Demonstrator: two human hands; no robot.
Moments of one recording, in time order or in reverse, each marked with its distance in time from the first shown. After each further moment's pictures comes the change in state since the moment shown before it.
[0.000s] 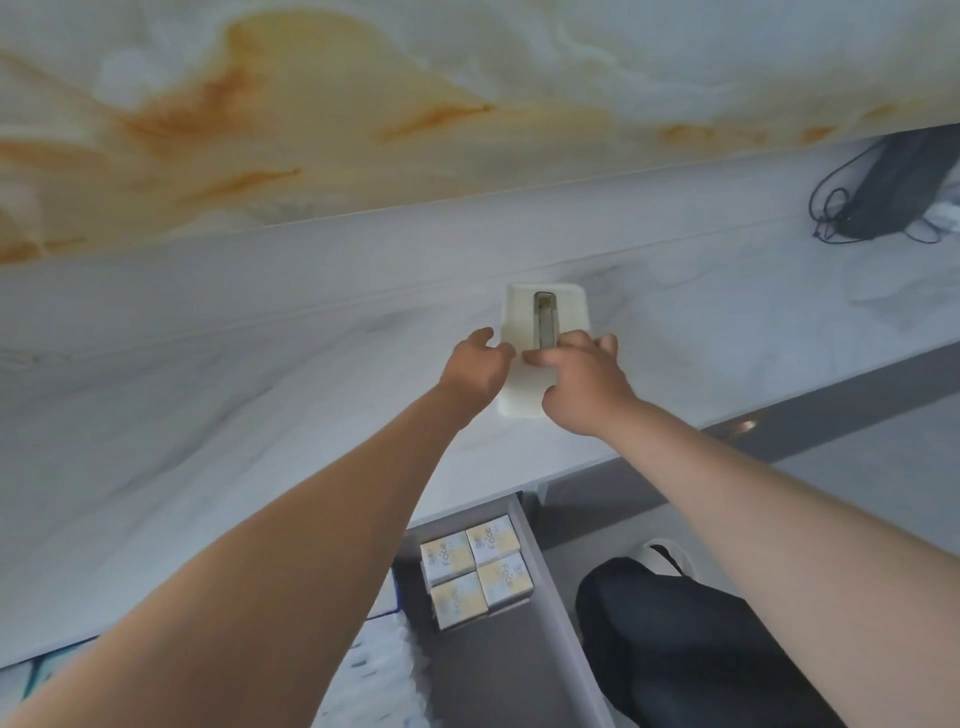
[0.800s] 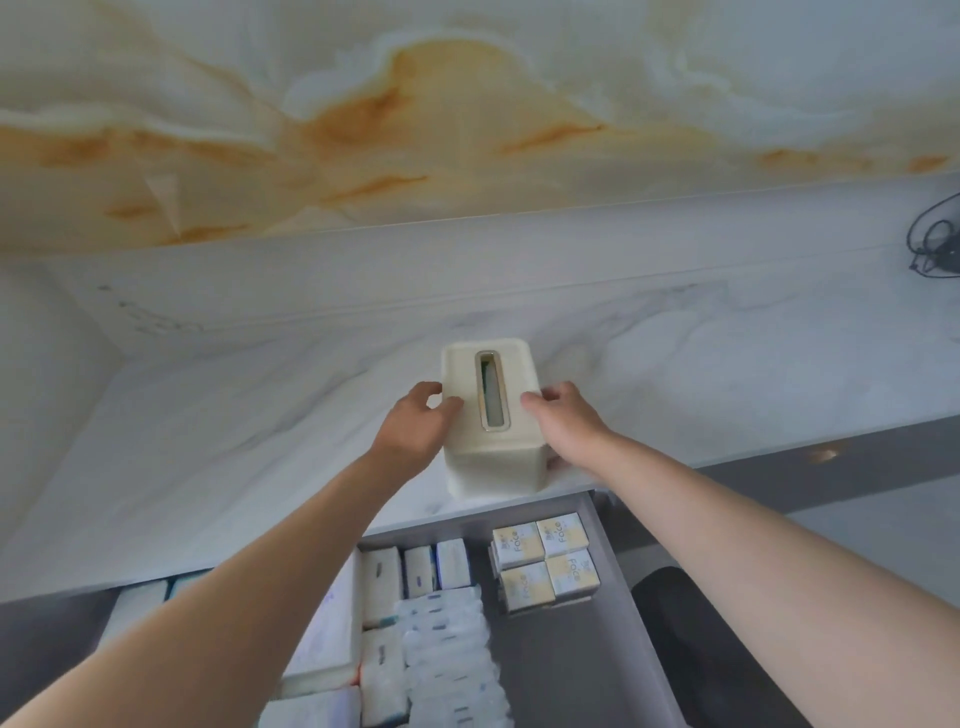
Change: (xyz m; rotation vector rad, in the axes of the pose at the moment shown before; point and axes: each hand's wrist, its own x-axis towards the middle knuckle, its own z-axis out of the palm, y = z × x) left_hand -0.082 -0.088 -0.136 0.122 0.172 -0.081; right_hand -0.031 -0.100 0.057 0.644 -0.257 0.282
